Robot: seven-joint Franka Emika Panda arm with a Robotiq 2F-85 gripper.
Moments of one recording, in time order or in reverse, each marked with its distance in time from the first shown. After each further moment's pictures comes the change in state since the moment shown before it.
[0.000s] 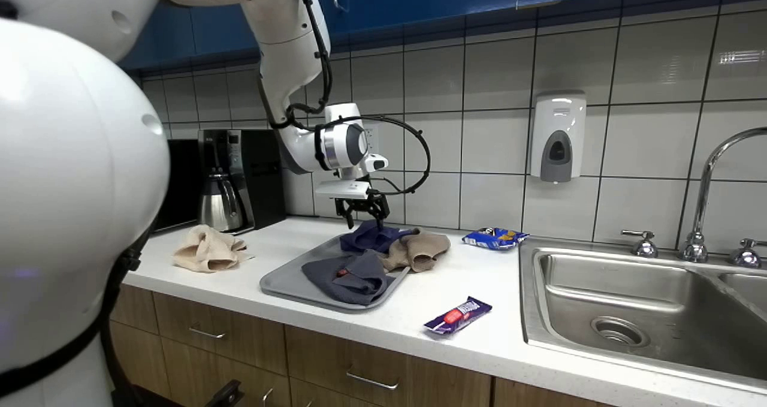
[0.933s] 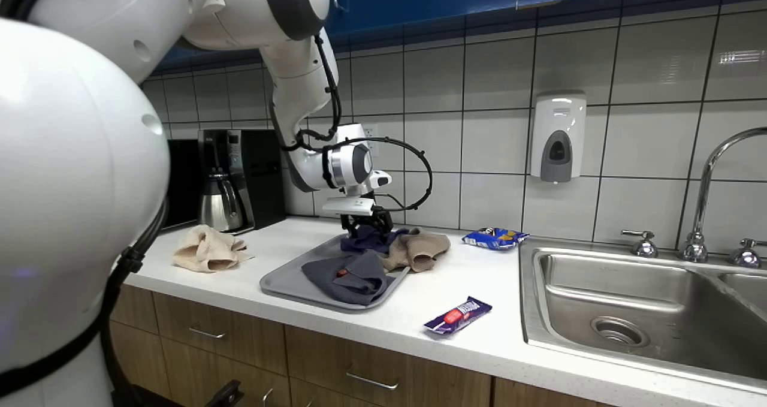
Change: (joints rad) arm 0.000 0.153 -0.006 0.141 0.001 -0.002 0.000
